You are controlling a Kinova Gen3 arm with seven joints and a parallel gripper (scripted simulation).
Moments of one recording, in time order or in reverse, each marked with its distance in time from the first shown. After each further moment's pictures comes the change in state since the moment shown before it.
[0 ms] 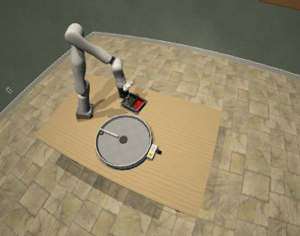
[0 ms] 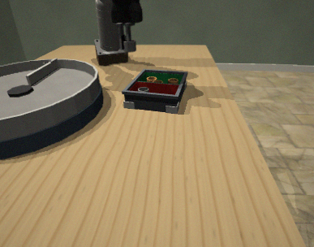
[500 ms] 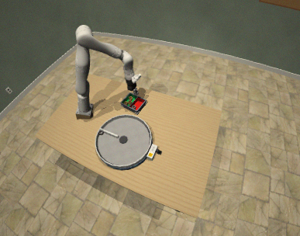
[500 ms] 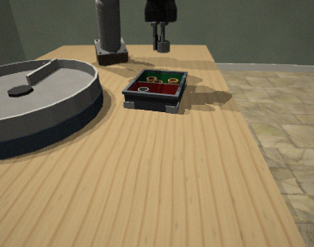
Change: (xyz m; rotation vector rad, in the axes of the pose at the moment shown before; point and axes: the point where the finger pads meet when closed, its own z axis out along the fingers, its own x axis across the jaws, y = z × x) arm -0.092 -0.010 -0.004 0.009 -0.002 0.005
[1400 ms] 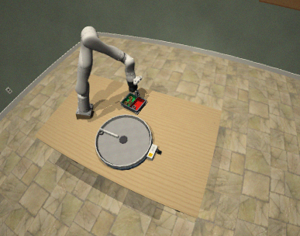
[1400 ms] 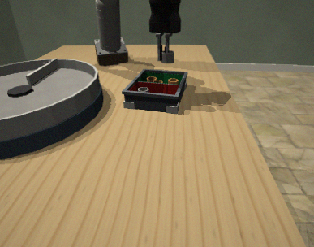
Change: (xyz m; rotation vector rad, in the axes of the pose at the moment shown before) arm -0.012 -0.001 0.026 -0.001 -0.008 -0.013
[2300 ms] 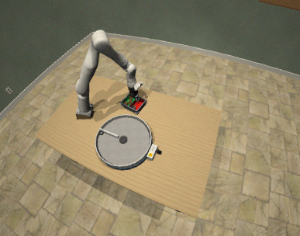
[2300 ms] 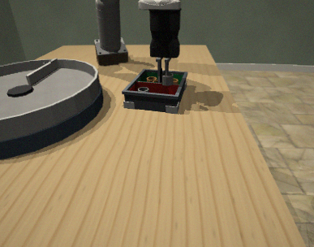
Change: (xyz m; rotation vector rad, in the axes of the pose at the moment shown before) arm 0.002 0.005 0.061 -0.014 0.009 -0.003
